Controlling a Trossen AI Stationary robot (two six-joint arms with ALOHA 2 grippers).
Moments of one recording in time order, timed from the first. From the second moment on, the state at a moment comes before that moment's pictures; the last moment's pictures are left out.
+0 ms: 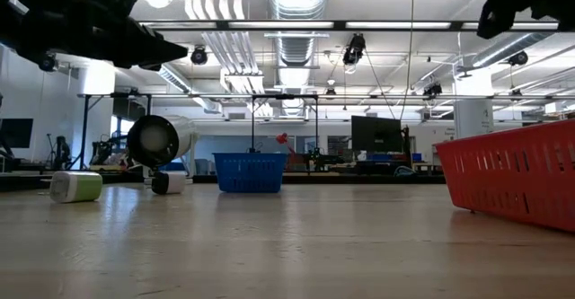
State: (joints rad) left arm 0.16 0.67 0.21 0.31 0.13 0.27; right arm 0.14 0.06 0.10 0.28 -0.02 0.07
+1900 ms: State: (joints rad) left arm 0.16 0.67 0.21 0.32 0.13 0.24; right arm 0.56 1.73 1.37 -1.15 -0.14 0.44
